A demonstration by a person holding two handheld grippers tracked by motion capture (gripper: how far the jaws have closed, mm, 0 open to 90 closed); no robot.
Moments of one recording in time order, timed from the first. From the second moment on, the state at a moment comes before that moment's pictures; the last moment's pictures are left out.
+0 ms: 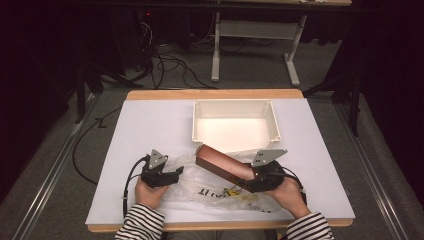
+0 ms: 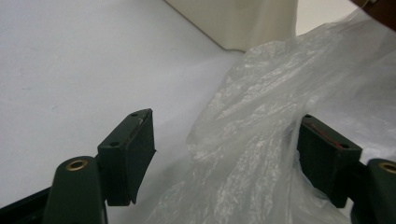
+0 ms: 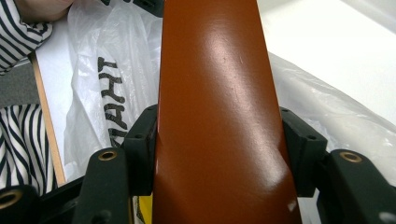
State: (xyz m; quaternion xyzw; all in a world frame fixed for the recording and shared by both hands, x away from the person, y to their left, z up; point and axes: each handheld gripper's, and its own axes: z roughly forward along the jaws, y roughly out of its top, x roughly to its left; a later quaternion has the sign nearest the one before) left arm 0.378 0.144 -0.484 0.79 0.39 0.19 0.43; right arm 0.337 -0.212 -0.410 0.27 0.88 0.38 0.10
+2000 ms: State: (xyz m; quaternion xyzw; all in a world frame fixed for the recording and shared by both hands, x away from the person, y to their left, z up) left arm 0.376 0.149 -0.483 0.78 0.38 0.17 0.47; right arm 0.406 -0.226 -0.364 0.35 0.85 0.36 0.14
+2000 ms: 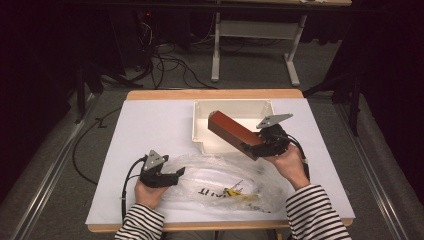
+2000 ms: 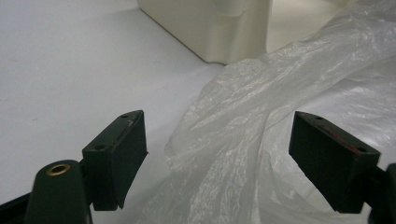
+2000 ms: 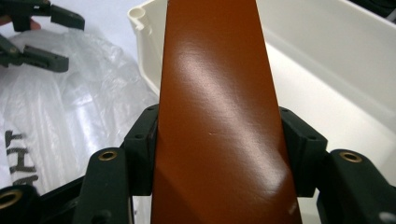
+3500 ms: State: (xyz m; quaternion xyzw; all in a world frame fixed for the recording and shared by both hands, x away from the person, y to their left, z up) left arm 0.378 0.149 -0.484 0.79 0.38 0.16 0.47; right arm 0.481 -0.208 -0.411 0.42 0.85 0.29 0.15
